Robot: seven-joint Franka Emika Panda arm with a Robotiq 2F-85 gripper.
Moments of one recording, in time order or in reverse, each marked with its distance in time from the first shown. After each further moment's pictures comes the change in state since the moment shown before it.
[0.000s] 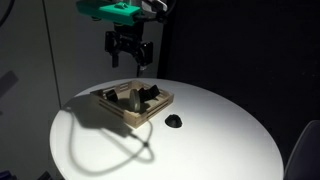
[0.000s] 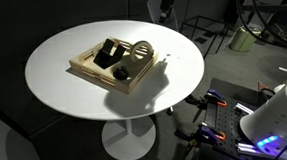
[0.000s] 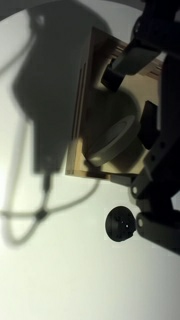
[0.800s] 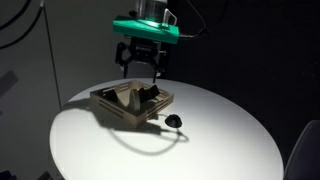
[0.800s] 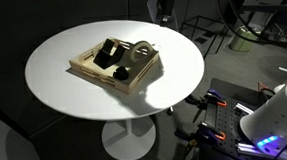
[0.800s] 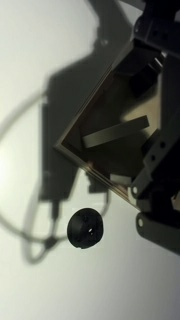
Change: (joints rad) arm 0.002 0.133 -0.048 0.084 0.022 0.027 -0.505
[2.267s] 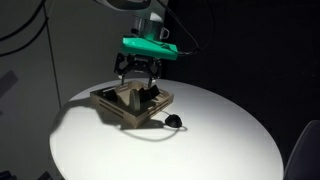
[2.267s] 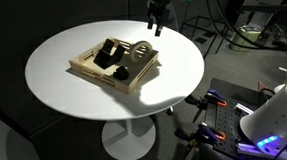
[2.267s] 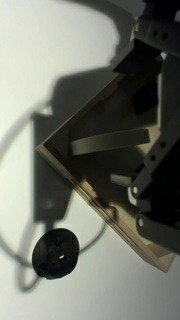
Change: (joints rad) arm -0.002 0.076 0.036 -0.002 0.087 0.053 -0.217
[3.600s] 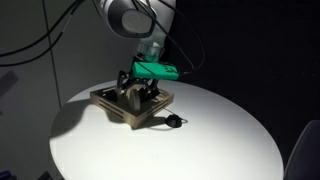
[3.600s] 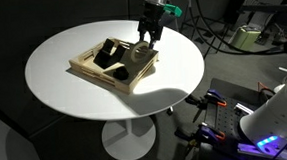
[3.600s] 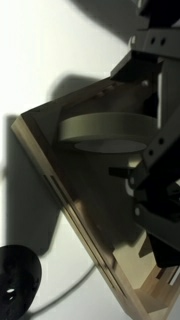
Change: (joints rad) arm -0.011 0.145 0.030 0.032 0.140 0.054 -0.320
